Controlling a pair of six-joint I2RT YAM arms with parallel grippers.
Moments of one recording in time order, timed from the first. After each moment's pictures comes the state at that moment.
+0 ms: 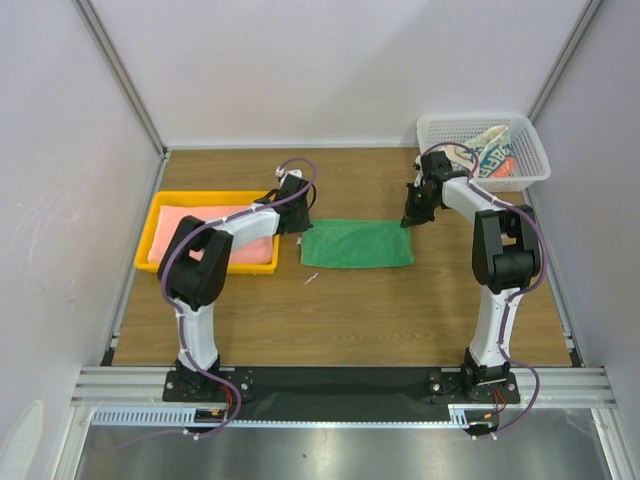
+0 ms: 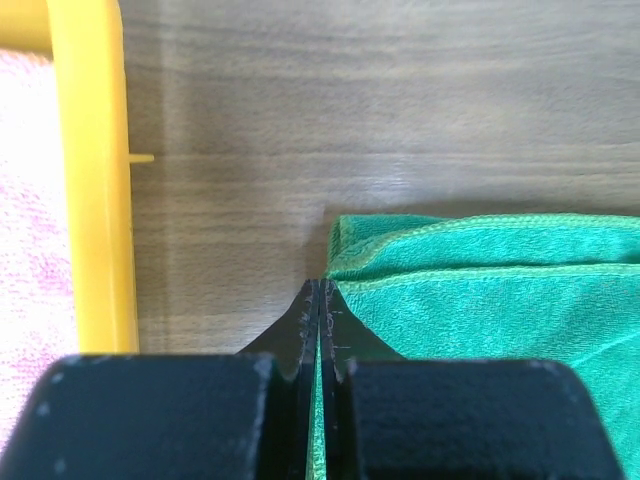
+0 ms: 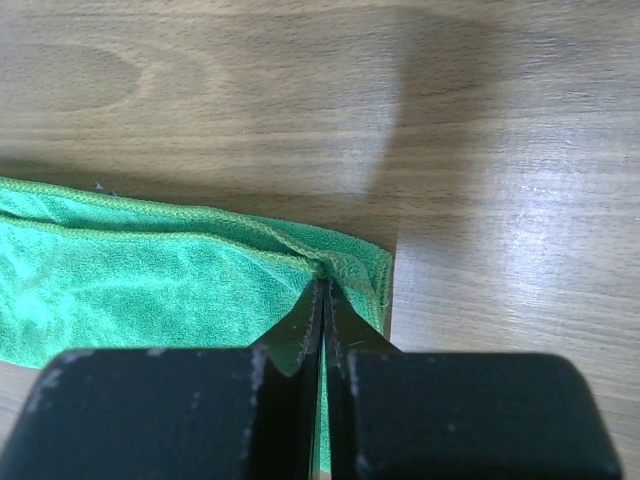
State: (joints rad) left arm -0.49 1.96 1.31 -0.25 -0.20 -0.52; right arm 0.17 2.04 1.51 -0.58 -0.23 0.28
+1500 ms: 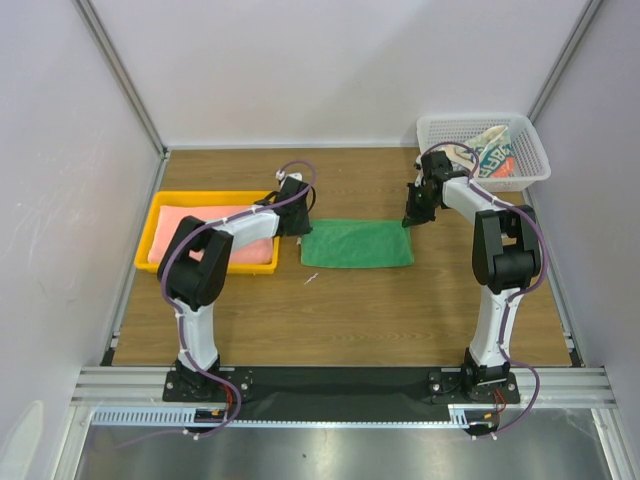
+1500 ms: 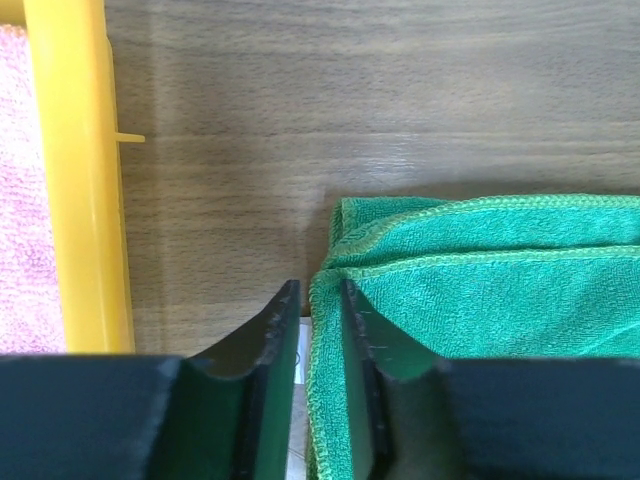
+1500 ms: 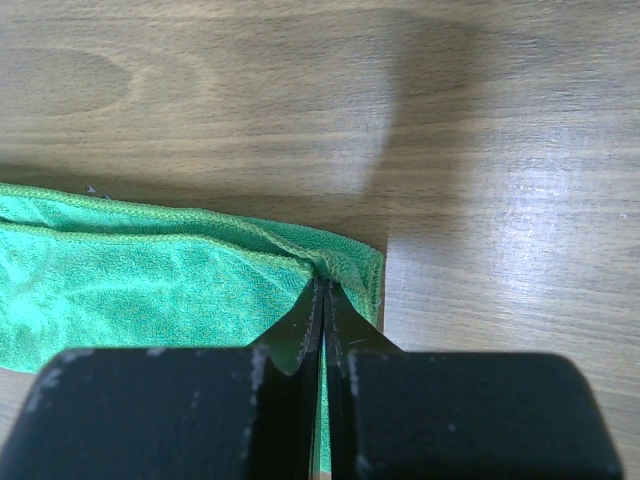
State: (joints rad) left arm -0.49 1.96 1.29 -0.25 -0.18 -0.51; right arm 0.17 2.03 1.51 -0.58 -0.21 0.28
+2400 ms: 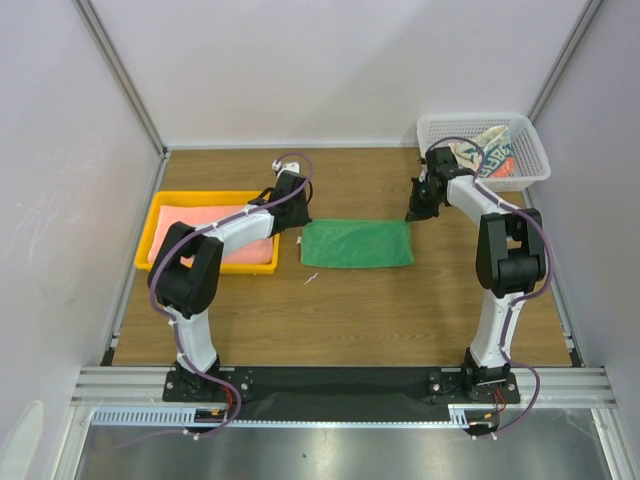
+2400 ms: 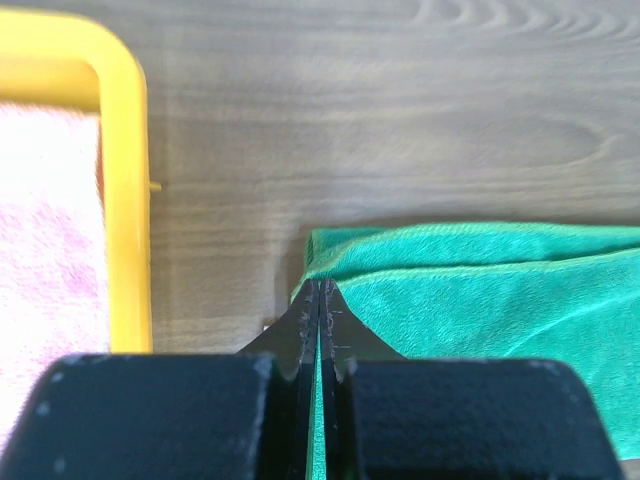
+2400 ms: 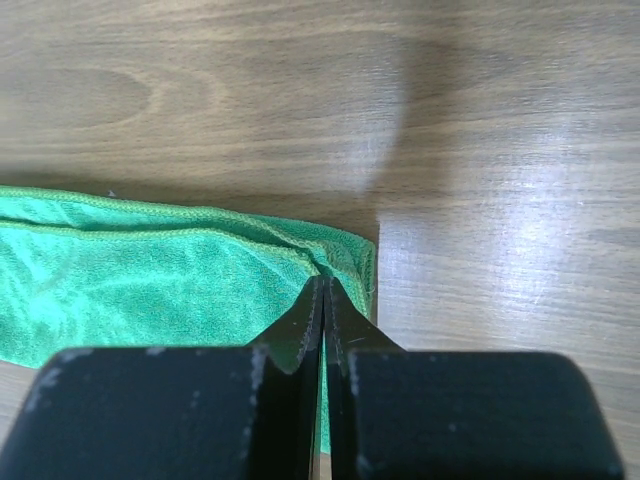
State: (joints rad) left arm -0.49 1.89 1.27 -0.18 -0.20 -0.50; right arm 0.15 1.99 1.51 -0.58 -0.20 0.29
